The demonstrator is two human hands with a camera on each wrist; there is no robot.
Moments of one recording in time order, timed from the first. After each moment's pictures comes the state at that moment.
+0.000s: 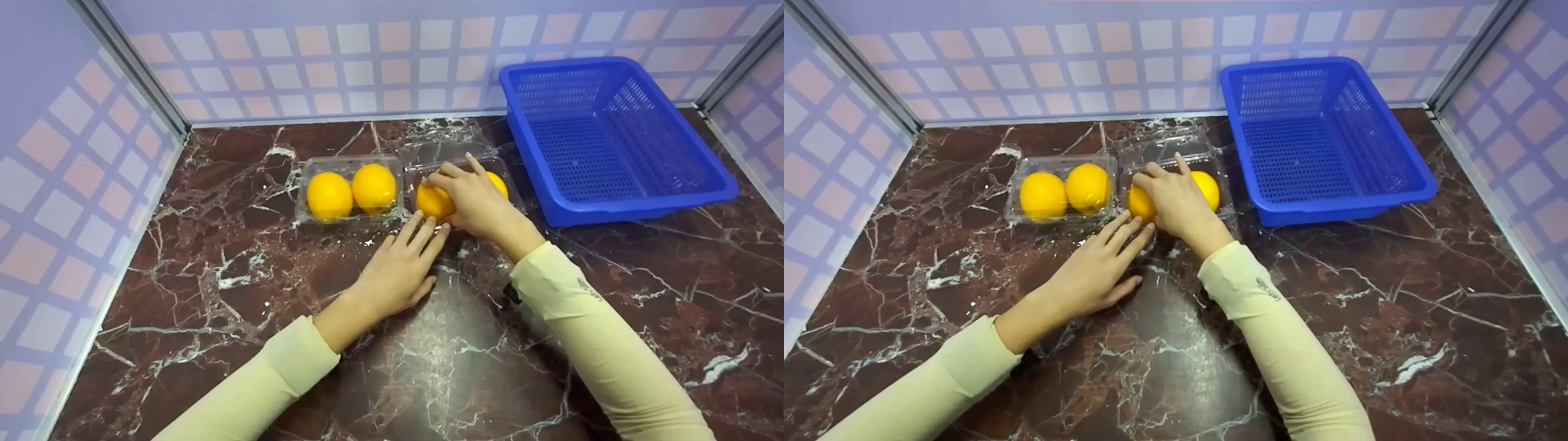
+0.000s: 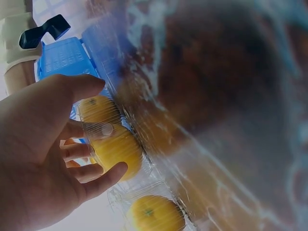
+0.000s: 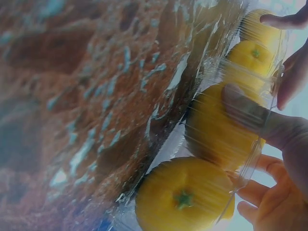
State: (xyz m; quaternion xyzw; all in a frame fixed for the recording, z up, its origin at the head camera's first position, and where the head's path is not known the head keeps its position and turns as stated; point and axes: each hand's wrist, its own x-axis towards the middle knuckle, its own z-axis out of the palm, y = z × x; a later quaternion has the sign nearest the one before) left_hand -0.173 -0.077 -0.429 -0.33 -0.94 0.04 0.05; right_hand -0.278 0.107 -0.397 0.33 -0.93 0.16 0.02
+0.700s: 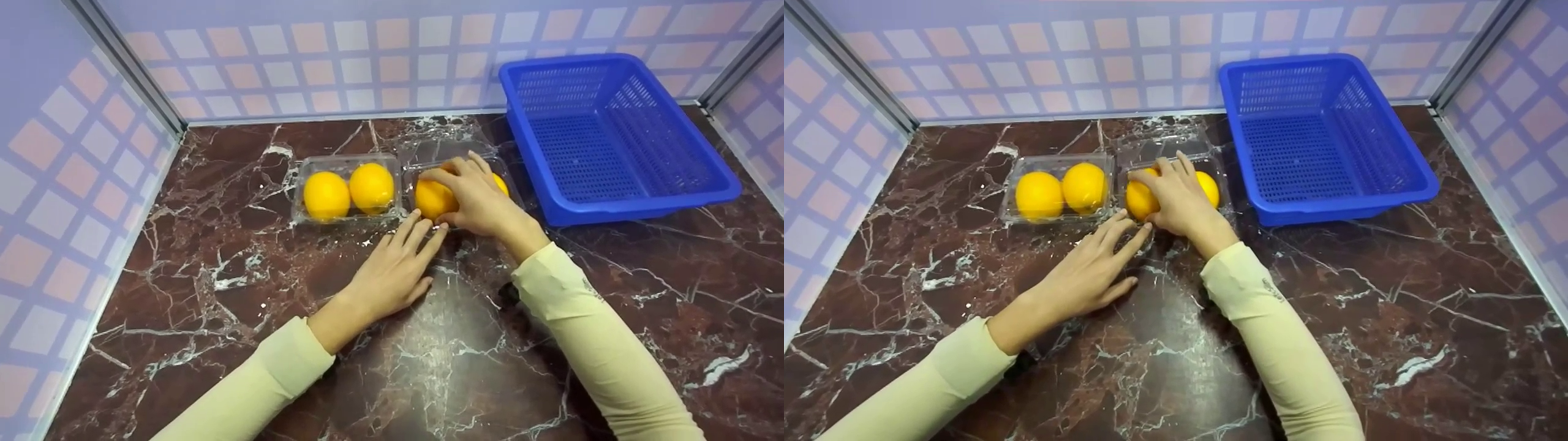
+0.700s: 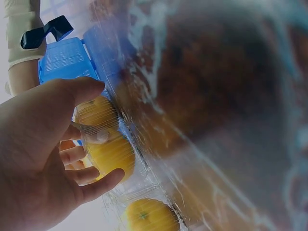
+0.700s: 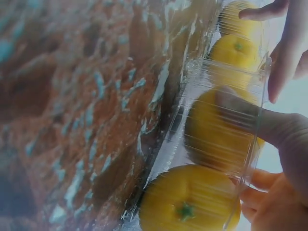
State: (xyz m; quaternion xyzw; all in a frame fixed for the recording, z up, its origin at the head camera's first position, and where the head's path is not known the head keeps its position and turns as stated) left_hand -0.171 -0.085 -0.428 -0.35 -0.93 0.02 0.07; right_hand -0.280 0.118 -0.400 0.33 -0.92 0.20 0.02
